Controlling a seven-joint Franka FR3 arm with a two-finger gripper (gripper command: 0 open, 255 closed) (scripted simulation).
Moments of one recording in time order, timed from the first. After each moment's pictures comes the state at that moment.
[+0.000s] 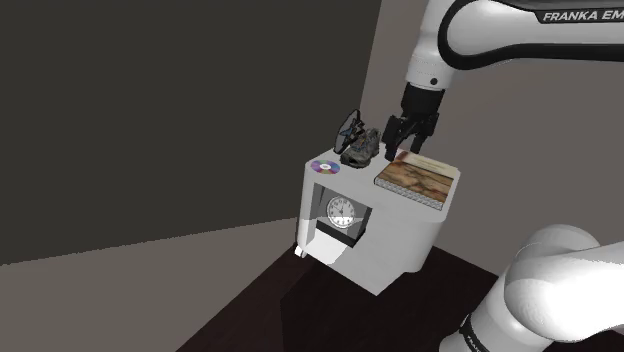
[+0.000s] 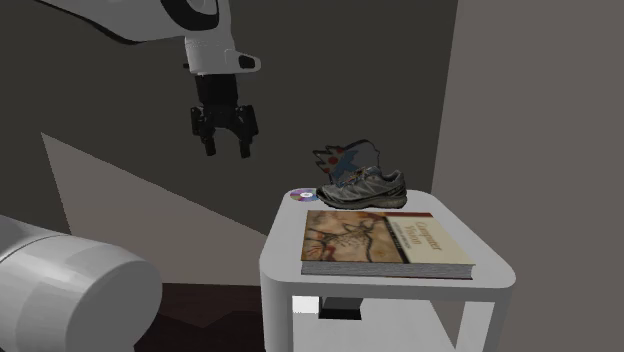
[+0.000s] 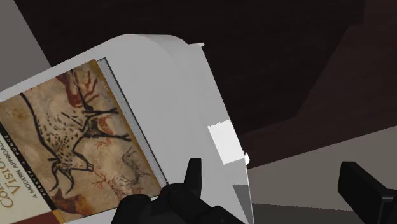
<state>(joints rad) 0.02 -0.76 0.01 -2.41 -0.04 1.69 0.12</state>
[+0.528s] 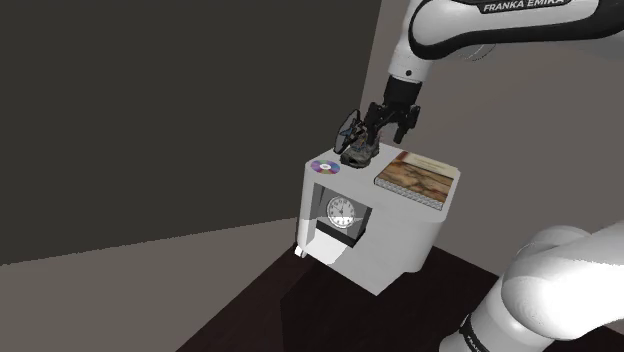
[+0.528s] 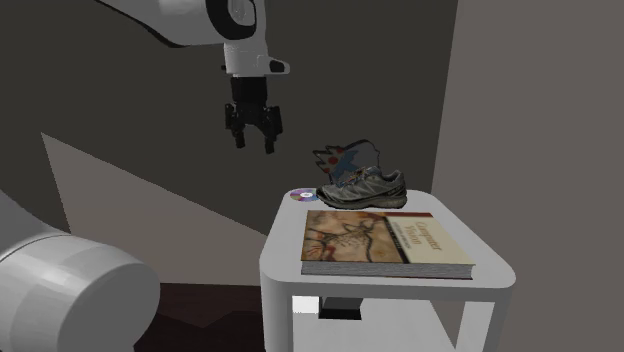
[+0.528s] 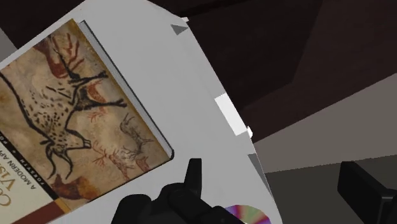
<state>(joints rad) -0.02 -0.55 -0.04 -2.28 0.00 1.79 0.18</state>
